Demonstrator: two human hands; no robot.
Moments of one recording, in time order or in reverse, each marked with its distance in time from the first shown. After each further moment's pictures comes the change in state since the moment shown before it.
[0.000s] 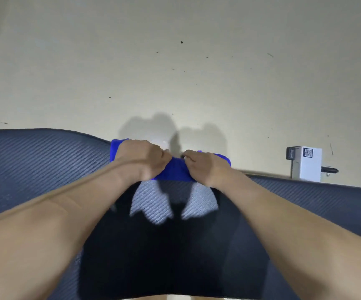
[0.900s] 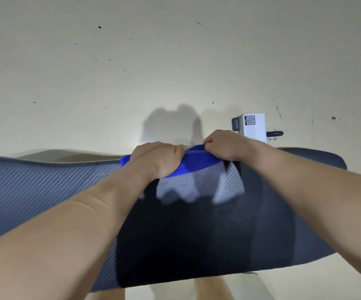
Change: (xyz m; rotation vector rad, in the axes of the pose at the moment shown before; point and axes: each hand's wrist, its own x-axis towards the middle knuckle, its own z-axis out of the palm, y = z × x) left_hand 0.039 0.281 0.008 -0.091 -0.214 0.079; right_hand -0.067 0.274 -0.078 0.078 -0.080 0.084
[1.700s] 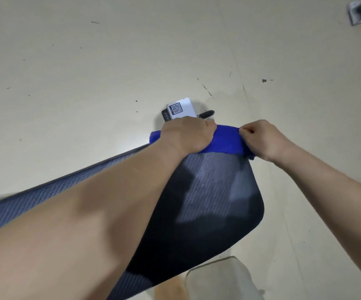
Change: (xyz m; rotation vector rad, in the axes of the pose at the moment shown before) left_hand 0.075 0.305 0.036 0.088 0.086 0.345; right_hand -0.128 0.287 0.004 0.488 0.525 0.368
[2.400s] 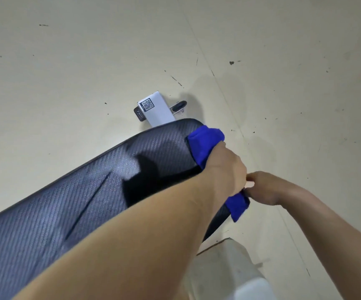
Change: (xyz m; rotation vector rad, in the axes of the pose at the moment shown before) left_hand -0.033 0.124 0.081 0.862 -0.317 0.638; right_hand -0.089 0.086 0.025 -0.076 -0.450 0.385
